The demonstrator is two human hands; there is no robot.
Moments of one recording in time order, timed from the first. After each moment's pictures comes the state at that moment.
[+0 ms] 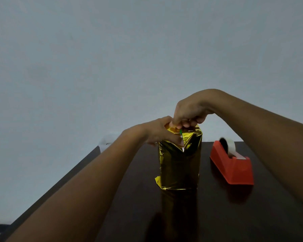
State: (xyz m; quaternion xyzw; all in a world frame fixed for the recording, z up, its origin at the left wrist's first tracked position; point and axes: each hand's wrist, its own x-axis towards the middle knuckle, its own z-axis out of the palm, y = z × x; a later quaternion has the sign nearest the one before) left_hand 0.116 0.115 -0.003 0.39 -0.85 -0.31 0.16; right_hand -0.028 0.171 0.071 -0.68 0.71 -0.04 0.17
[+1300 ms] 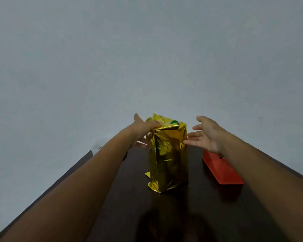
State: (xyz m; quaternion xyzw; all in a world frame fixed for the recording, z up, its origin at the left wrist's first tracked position) left_hand 0.120 0.103 -0.009 0.48 -0.70 -0.42 0.33; right_hand -0.089 0.188 -0.026 -0.31 0.52 -0.63 0.48
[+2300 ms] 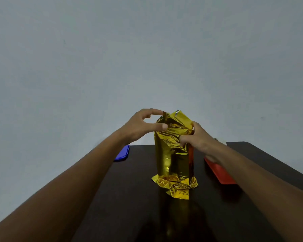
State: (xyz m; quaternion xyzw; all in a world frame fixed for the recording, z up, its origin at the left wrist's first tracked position) left_hand 0.137 0.101 -0.006 0.28 -0.84 -0.29 0.36; right_hand -0.074 0.182 -0.055 -0.54 0.59 -0.52 0.29
